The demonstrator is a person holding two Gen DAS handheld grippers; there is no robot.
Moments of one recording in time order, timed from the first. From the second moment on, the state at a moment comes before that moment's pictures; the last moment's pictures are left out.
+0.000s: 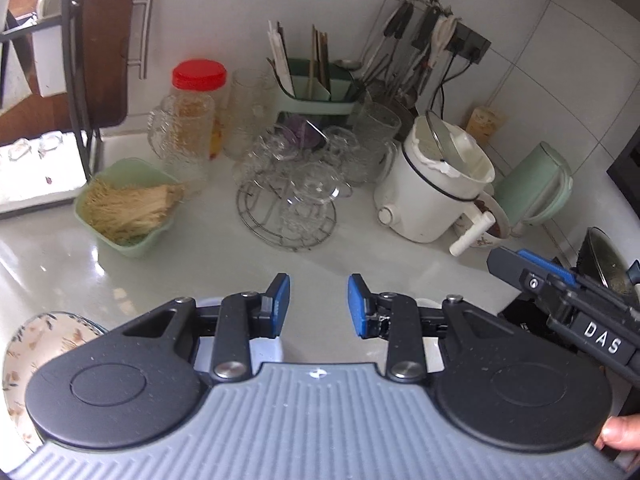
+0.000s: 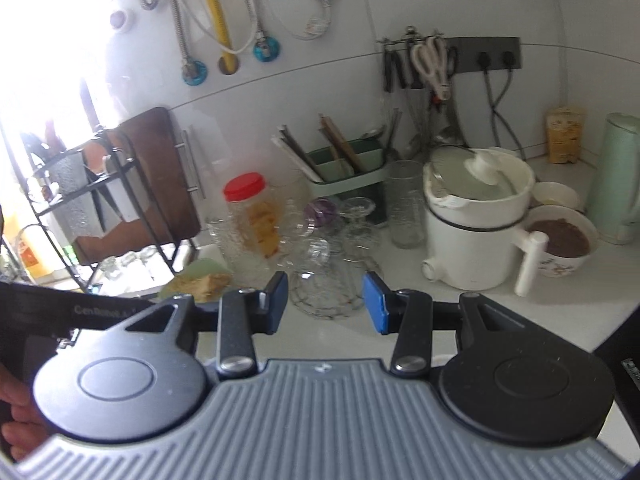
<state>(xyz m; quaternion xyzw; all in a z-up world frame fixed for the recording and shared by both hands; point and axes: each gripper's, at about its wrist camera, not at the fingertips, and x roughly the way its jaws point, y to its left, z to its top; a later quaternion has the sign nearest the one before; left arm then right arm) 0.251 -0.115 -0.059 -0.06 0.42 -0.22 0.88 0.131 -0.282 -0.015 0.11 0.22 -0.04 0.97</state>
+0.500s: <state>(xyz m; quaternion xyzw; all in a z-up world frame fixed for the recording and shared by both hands) 0.247 -0.185 -0.092 0.00 0.44 -0.26 0.86 0.096 -0.322 -0.068 0.13 0.25 -0.11 0.95</state>
